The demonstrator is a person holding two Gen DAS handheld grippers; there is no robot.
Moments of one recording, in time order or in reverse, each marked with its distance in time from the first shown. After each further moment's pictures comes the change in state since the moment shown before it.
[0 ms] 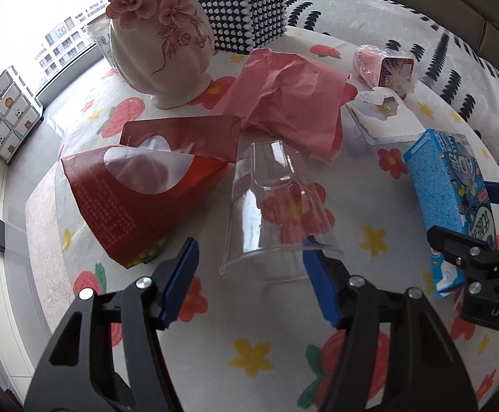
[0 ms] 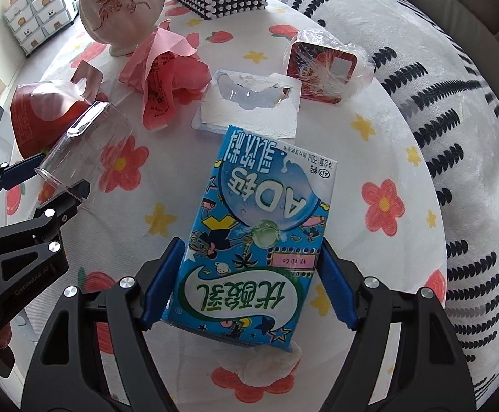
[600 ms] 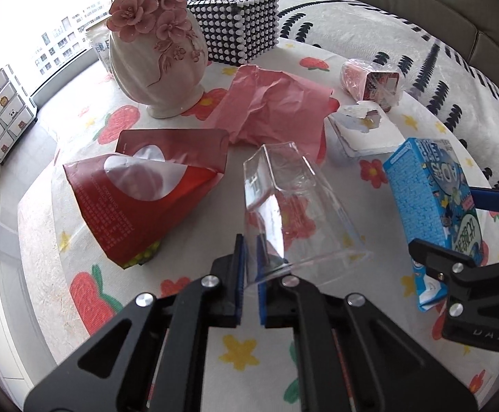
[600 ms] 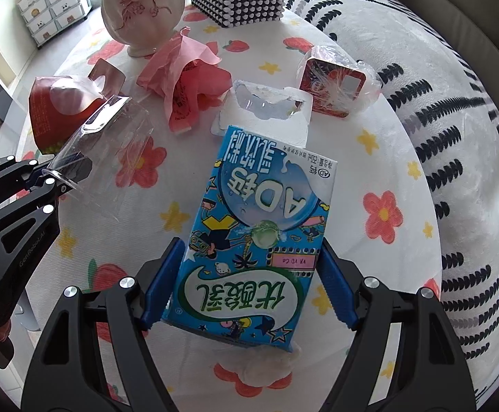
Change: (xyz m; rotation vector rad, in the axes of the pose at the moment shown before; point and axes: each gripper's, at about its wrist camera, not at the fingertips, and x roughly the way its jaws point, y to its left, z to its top) left arm -0.024 0.001 -0.002 -0.023 -0.036 -0.049; right arm -0.016 0.010 -0.002 -0.054 -0.029 0.013
